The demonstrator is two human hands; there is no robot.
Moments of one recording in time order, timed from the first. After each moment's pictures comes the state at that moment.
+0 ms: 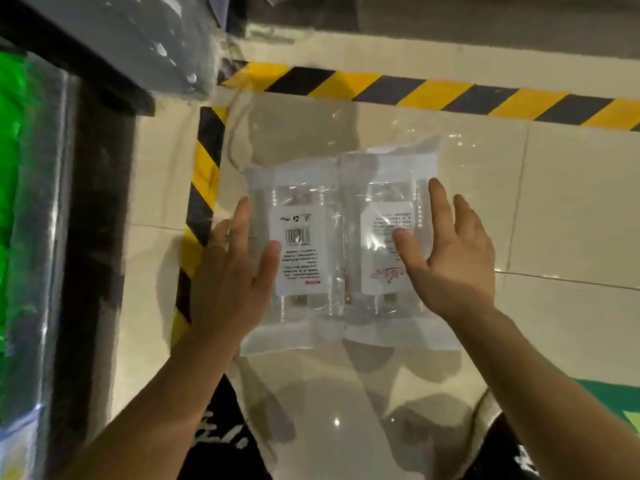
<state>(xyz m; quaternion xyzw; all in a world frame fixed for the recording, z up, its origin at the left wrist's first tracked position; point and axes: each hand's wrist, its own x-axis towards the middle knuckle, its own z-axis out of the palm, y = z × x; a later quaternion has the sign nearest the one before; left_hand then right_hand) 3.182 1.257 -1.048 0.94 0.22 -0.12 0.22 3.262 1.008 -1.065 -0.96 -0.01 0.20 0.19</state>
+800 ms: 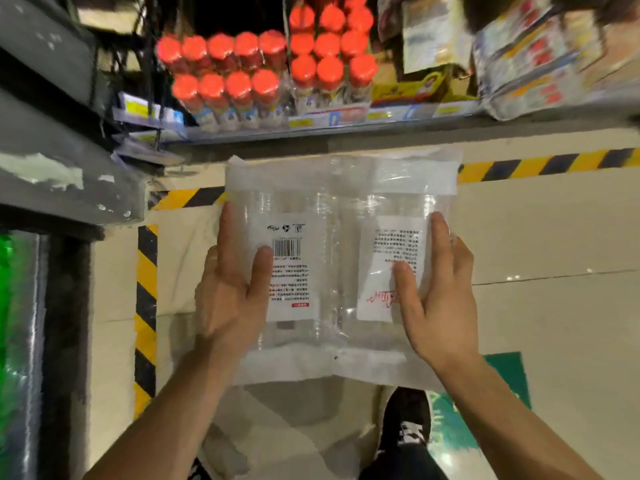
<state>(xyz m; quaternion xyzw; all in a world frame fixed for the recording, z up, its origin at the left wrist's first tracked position) 3.275 1.104 -0.893 0.92 0.15 -0.03 0.37 3.270 0.866 -0.891 -0.94 0.07 0.02 0.34</state>
